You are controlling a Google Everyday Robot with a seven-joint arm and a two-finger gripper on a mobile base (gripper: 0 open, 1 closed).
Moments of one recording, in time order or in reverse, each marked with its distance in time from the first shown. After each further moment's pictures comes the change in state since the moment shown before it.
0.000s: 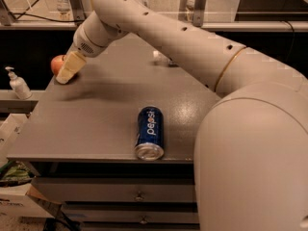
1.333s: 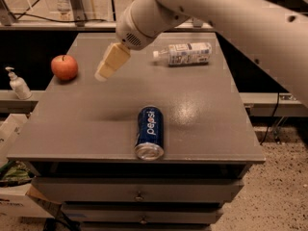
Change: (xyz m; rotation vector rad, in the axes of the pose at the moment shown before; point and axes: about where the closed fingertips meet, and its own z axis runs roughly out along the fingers) arm 0.047 0.025 -0.157 0.100 0.057 -0.015
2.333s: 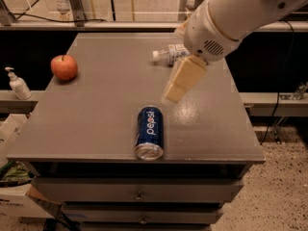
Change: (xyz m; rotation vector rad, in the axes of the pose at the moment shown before) arm 0.086 0.065 -0.155 -0.024 0.210 -0.029
